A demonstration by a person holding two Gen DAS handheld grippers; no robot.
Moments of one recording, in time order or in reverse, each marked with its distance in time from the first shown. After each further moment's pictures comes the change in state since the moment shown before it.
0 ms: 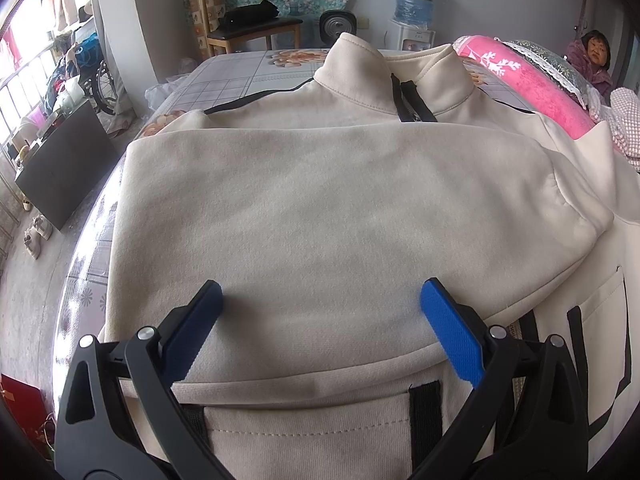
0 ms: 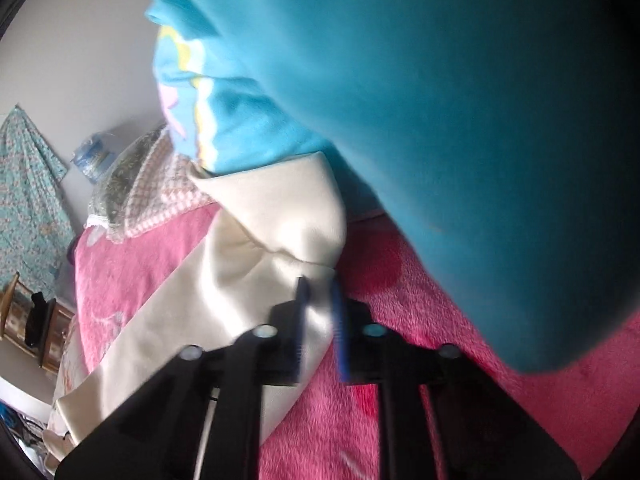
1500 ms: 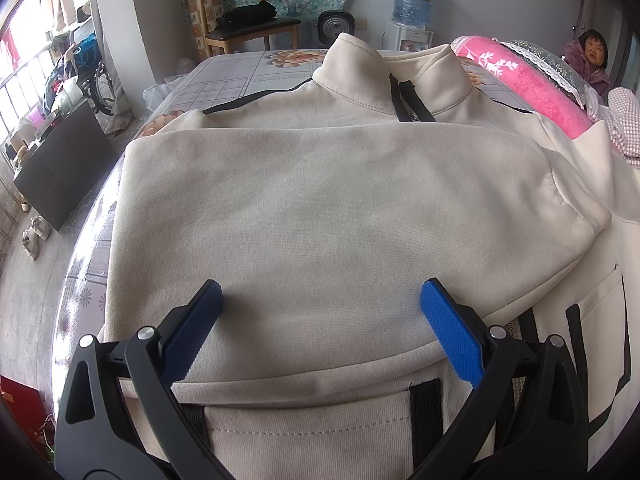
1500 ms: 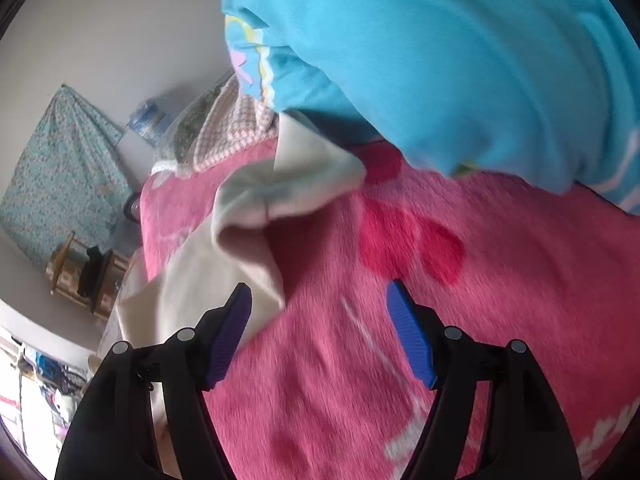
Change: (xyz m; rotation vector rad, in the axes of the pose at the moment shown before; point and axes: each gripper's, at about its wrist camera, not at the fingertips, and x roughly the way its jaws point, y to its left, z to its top) left arm -0.002 0.000 0.000 -0.001 -0.002 -0.003; right arm -0.042 -0.014 -0.036 -0.015 0.161 0.205
